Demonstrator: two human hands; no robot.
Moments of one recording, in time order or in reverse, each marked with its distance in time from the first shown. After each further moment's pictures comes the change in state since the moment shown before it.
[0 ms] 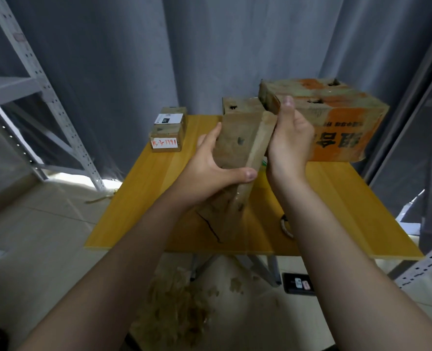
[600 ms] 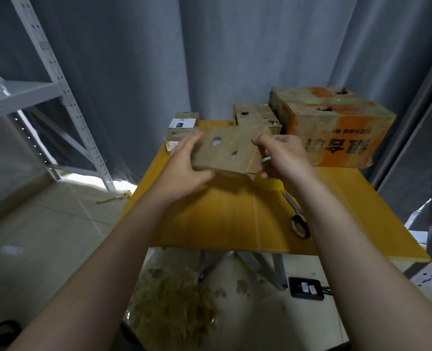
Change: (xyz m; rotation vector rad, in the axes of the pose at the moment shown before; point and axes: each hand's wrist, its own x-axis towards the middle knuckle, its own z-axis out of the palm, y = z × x) left_hand -0.006 -0.026 -0.062 0.389 0.138 -0.026; right_hand -0.008 -0.006 -0.009 -0.269 -0.418 0.318
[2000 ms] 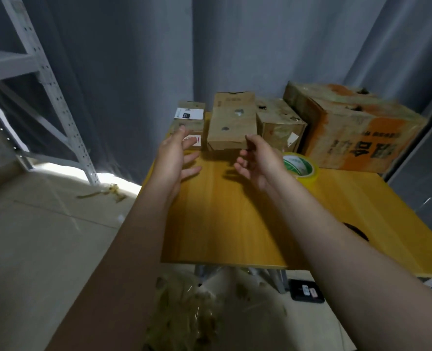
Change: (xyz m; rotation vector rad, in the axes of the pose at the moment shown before) left_hand 0.045 -0.056 -0.014 -0.922 0.187 -0.470; right_hand 0.068 0.048 0.102 0.399 0.127 0.318
